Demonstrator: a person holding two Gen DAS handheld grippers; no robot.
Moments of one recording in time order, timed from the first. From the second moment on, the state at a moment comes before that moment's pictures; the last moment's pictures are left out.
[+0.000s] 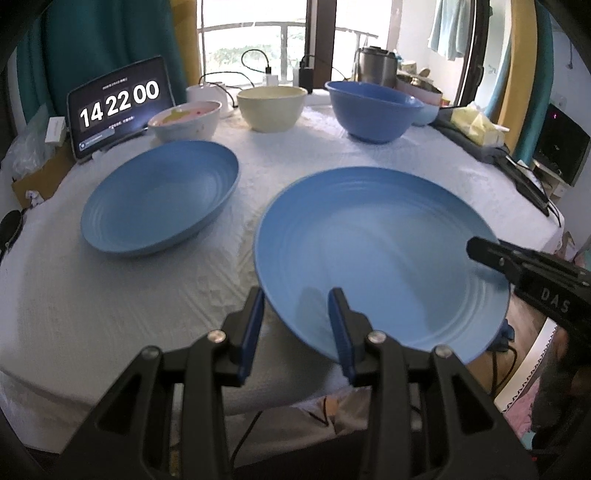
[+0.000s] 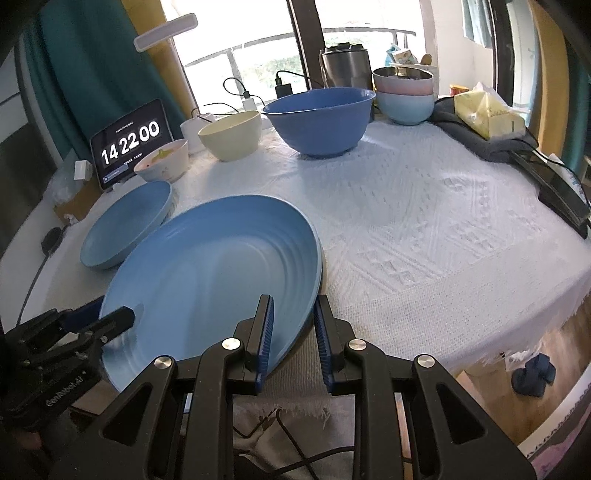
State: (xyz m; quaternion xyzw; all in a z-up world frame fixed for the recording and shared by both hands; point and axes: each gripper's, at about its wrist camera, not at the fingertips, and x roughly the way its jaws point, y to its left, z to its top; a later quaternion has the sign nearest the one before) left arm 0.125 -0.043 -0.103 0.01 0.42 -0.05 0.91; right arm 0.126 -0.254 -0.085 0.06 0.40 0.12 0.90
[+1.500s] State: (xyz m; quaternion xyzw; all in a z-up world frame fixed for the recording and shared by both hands) left arm 0.243 -0.038 -0.113 -0.02 0.45 -0.06 0.89; right arm 0.241 -0.243 -0.097 0.06 0.45 0.10 0.89
